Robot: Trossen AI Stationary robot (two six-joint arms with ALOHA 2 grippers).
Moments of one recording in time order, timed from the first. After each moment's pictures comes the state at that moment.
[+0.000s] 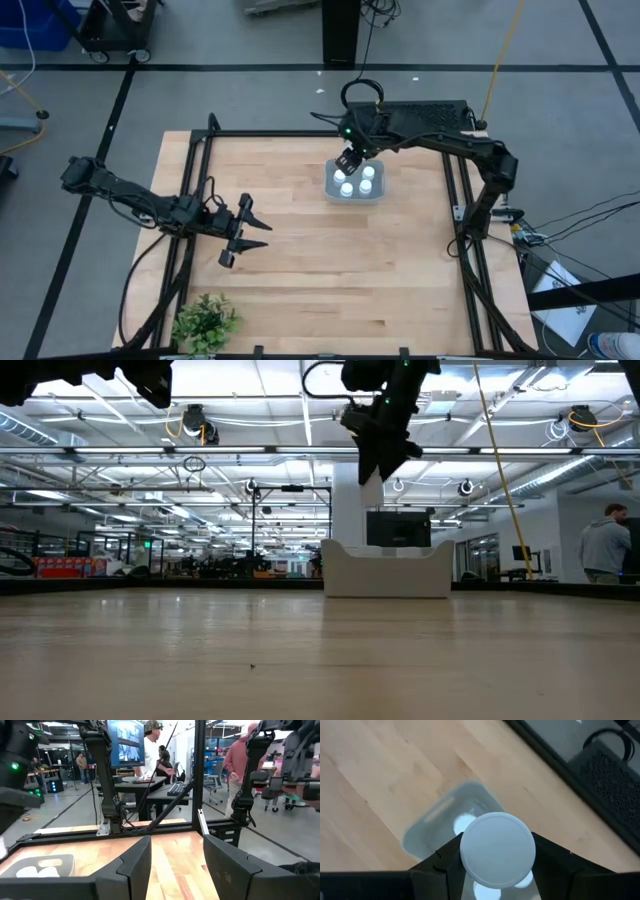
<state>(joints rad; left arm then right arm) -0.33 0.82 0.33 0.57 -0.08 0.01 -0.38 1.76 1.67 -1.02 0.15 0.34</state>
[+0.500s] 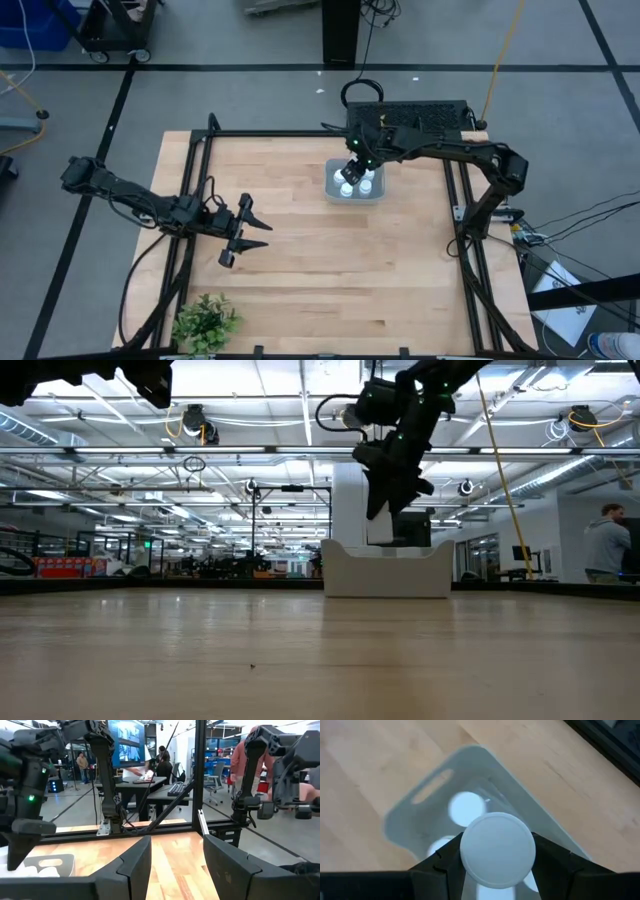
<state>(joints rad) -0.32 0.82 0.33 0.57 -0.08 0.00 -0.41 1.68 1.33 -0.73 0.05 0.35</state>
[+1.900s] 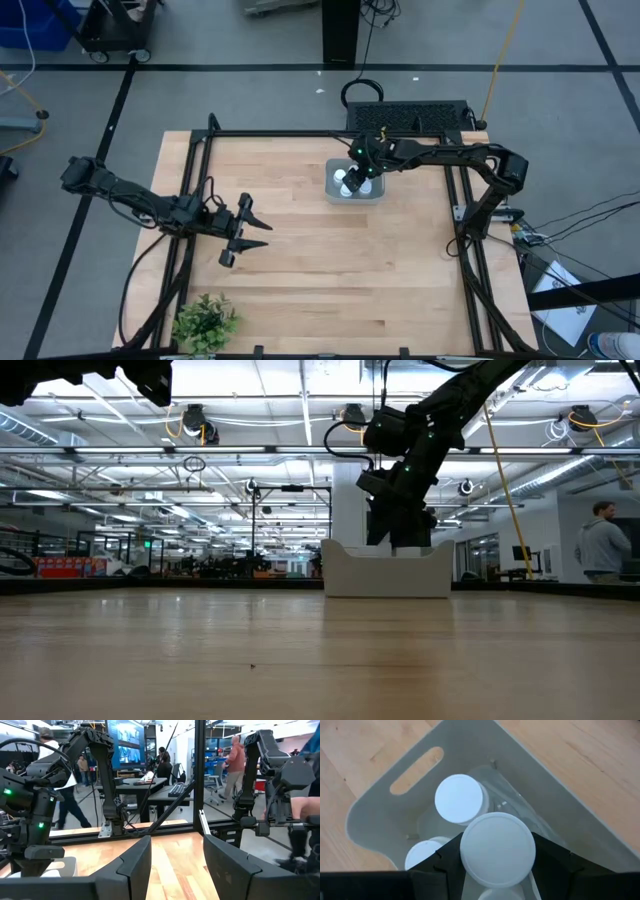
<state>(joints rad) -0.32 0.82 0.33 0.58 -0.08 0.02 -0.44 1.68 1.09 -0.43 -0.03 0.36</state>
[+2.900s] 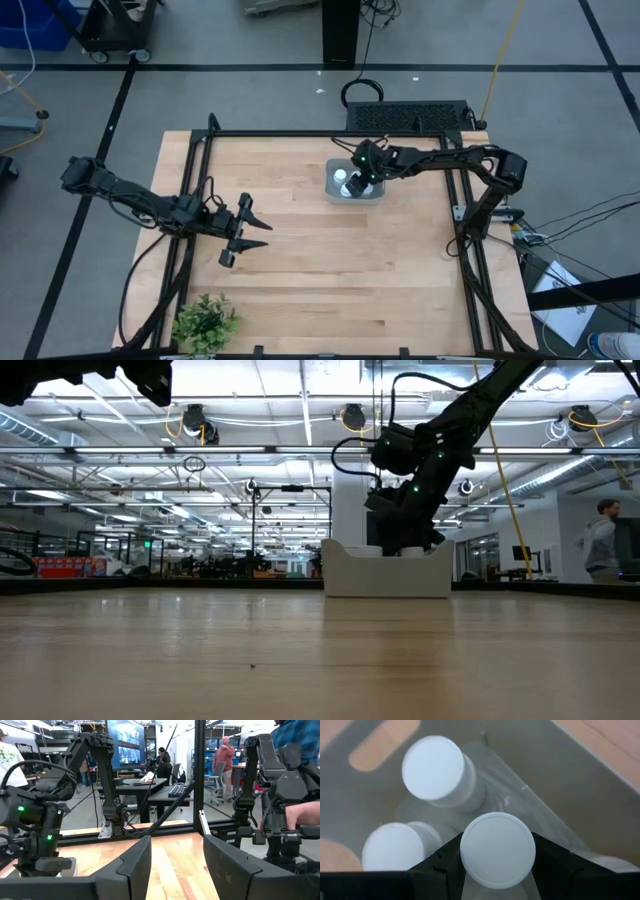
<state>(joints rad) -0.32 0.82 0.33 0.58 -0.08 0.02 -0.44 1.69 0.96 -0.29 -0.03 0.36</state>
